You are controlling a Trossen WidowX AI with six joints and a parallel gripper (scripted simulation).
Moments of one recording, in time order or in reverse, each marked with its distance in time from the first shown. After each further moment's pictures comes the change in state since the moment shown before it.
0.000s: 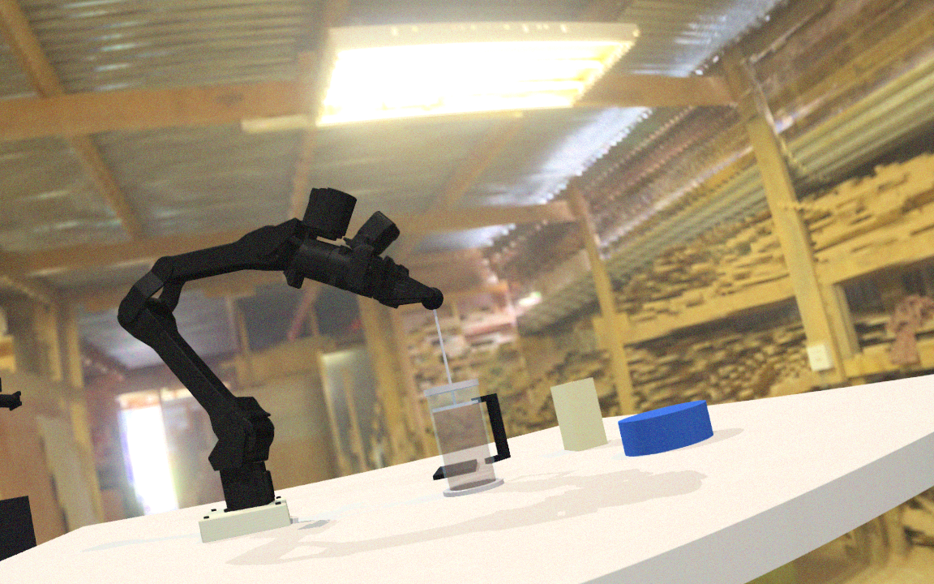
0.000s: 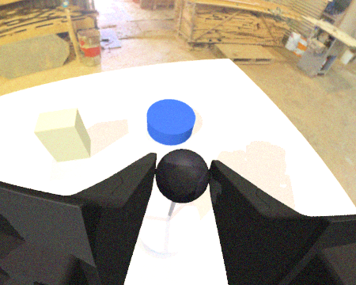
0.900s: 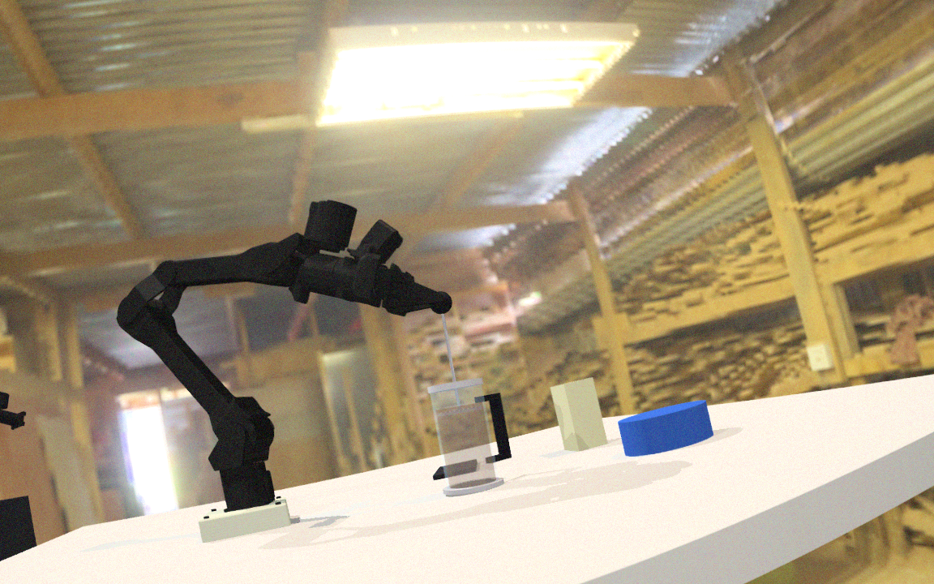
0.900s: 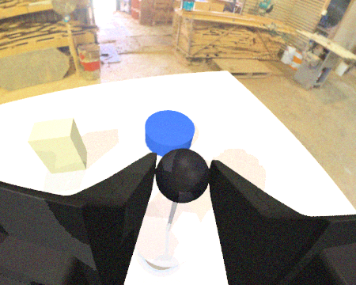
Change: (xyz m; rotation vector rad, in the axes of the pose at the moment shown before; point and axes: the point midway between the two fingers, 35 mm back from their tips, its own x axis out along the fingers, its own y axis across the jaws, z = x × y) arm 0.016 0.000 -0.009 0.000 -0.065 0.001
